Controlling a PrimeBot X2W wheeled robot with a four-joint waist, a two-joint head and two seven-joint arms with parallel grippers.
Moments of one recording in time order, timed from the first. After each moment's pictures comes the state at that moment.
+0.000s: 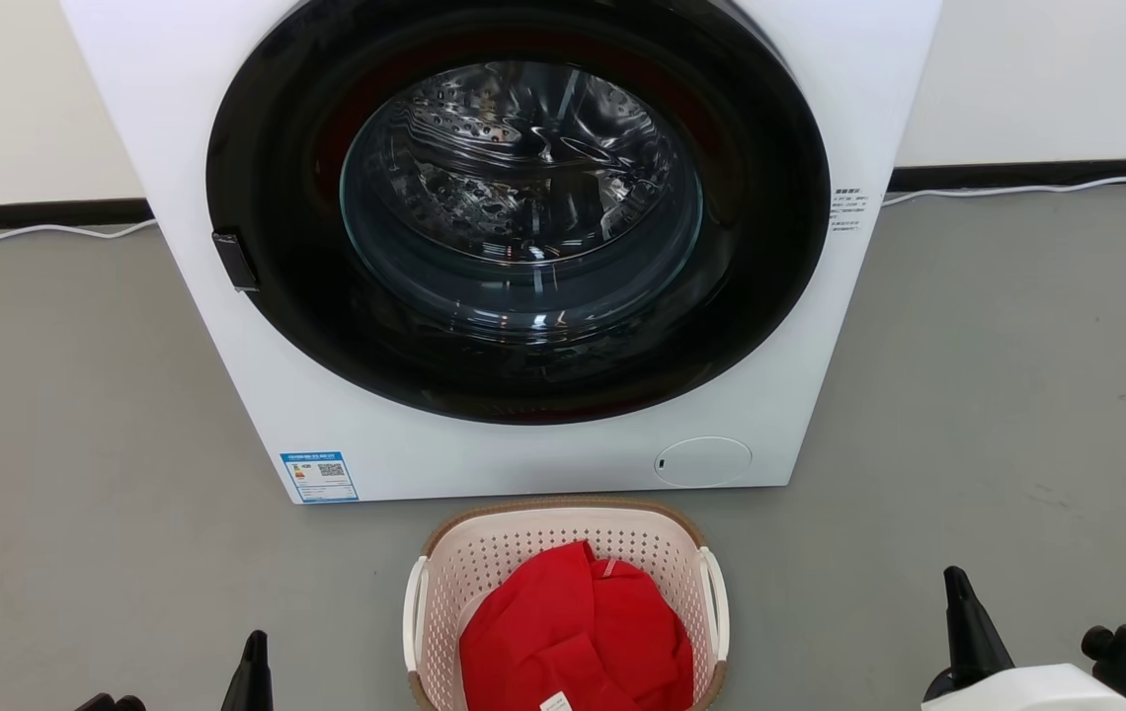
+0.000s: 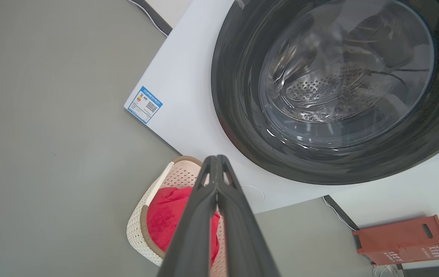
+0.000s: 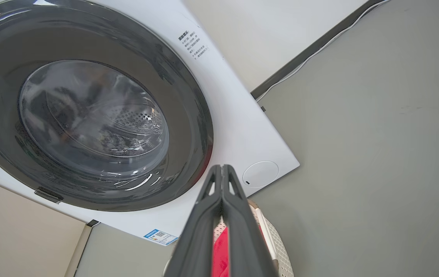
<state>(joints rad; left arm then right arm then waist) 0.05 0.03 0.09 0.39 -0.81 -0.07 -0.10 0.01 -0.04 -0.09 0.37 0.67 0.12 -0.11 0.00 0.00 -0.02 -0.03</state>
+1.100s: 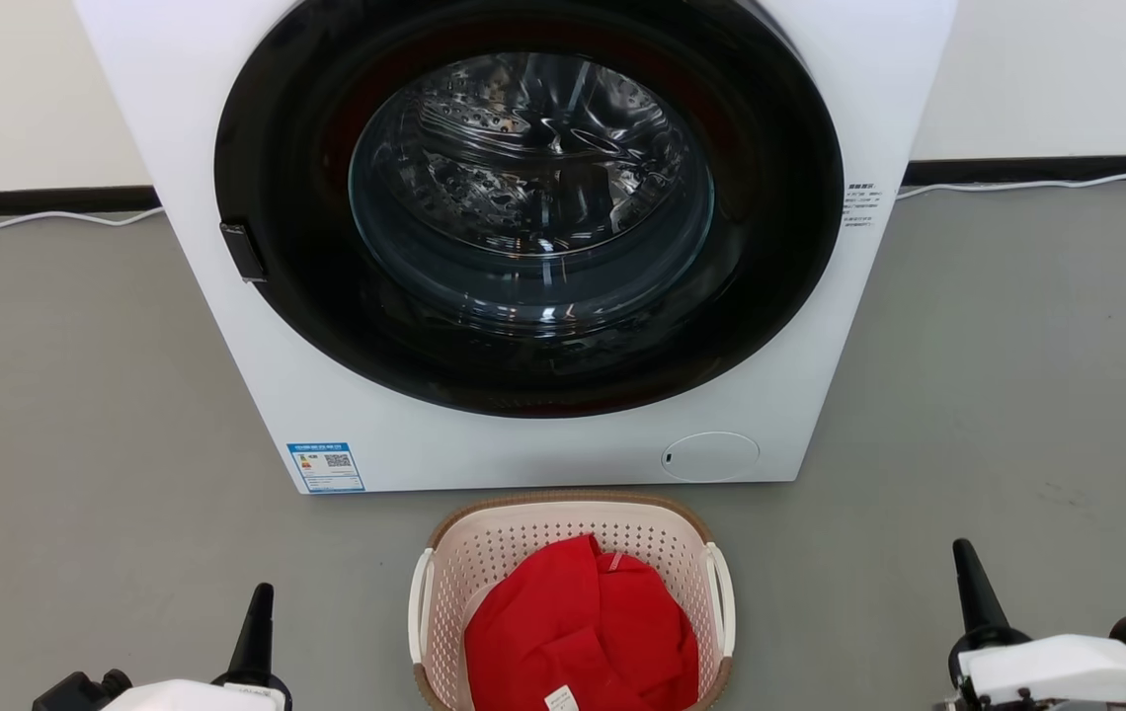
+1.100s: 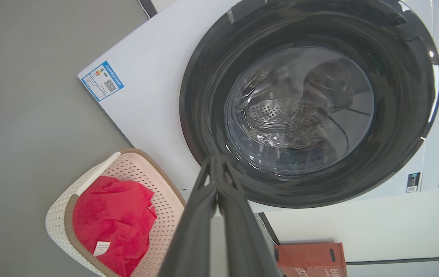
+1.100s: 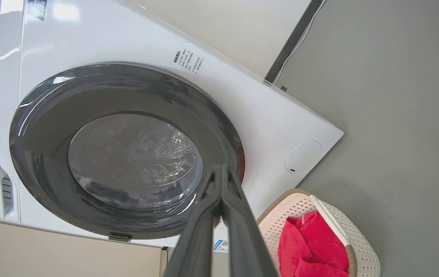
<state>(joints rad) 0.01 0.03 0.09 0.34 -1.14 -0.09 -0.02 -0.01 -0.04 -0.11 0.33 1.06 0.12 -0.02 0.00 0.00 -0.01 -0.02</state>
